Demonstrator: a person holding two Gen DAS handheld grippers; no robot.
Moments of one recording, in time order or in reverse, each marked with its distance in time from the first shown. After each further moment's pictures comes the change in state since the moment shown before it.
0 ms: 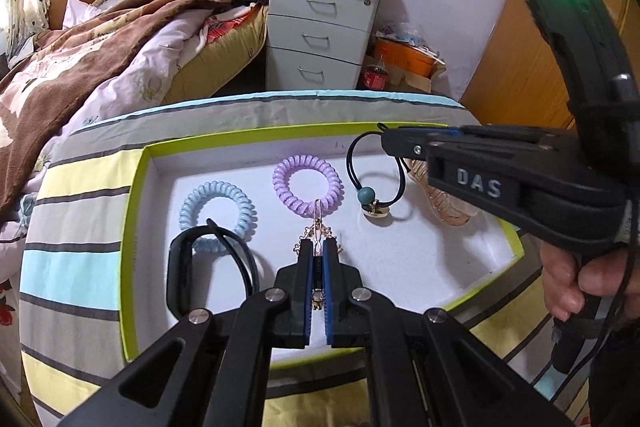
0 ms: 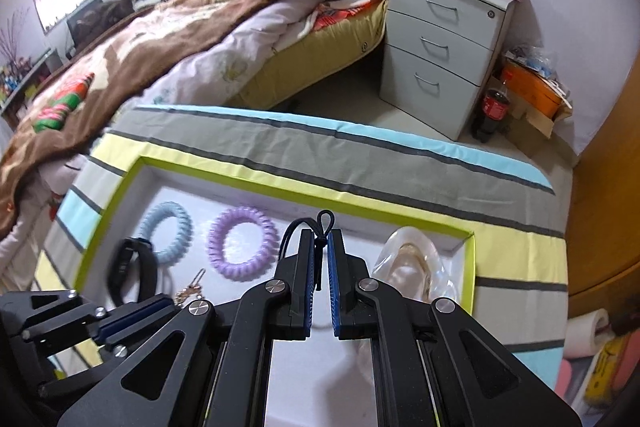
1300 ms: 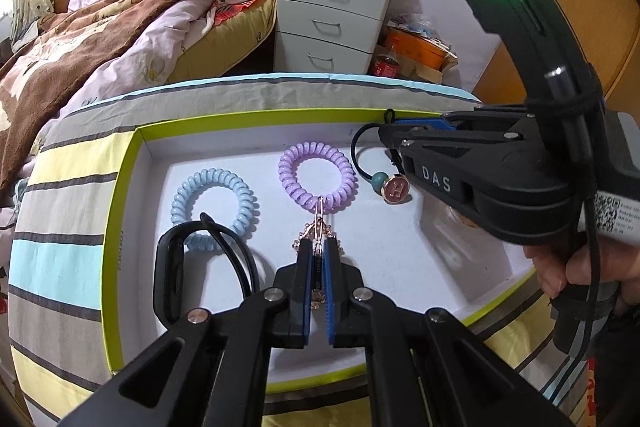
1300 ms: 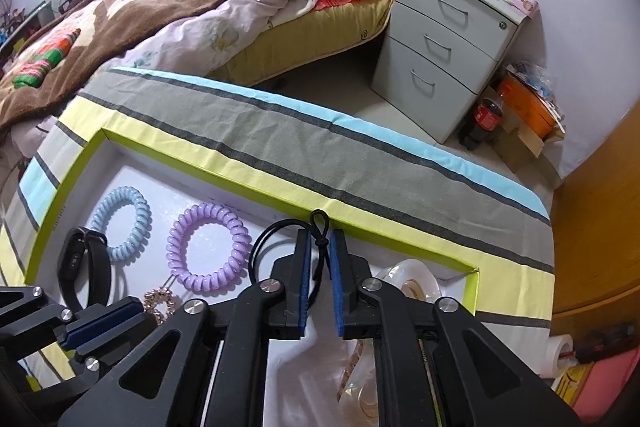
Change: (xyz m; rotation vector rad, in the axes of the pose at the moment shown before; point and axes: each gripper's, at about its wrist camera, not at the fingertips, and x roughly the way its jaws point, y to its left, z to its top) left arm 0.019 0.004 0.001 -0.039 0.047 0.017; right arm 0.028 0.009 0.010 -0.112 0.062 -0.084
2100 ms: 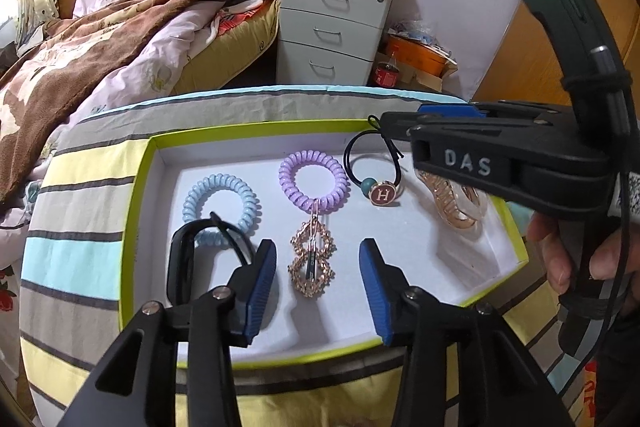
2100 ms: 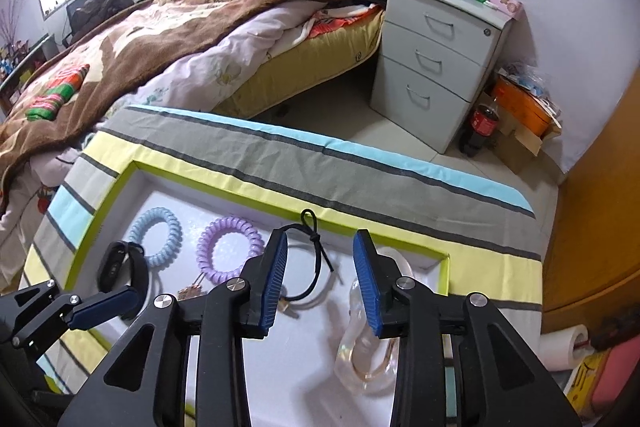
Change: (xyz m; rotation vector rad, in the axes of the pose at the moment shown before) left arm -0.020 -0.003 -0.001 0.000 -0.029 0.015; right arm -0.043 -0.009 -0.006 0.070 -0.088 0.033
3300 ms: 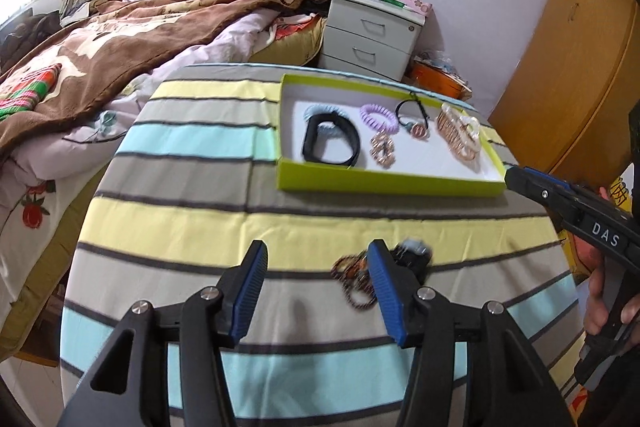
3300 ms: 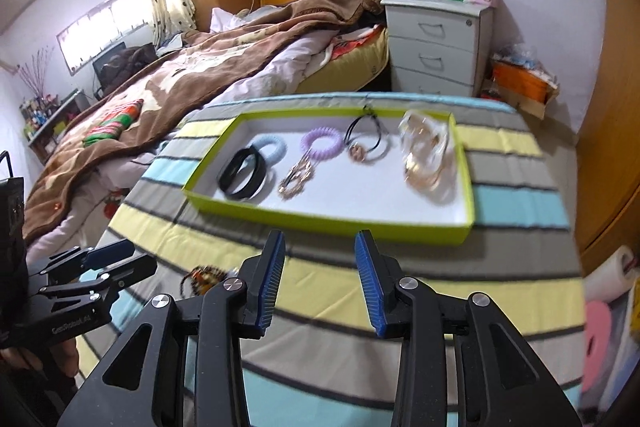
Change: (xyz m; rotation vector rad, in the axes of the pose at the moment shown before) left arm -0.096 0.066 -0.113 -0.114 -0.091 0.038; right arm -0.097 0.043 -0.138 0.157 -0.148 0.145
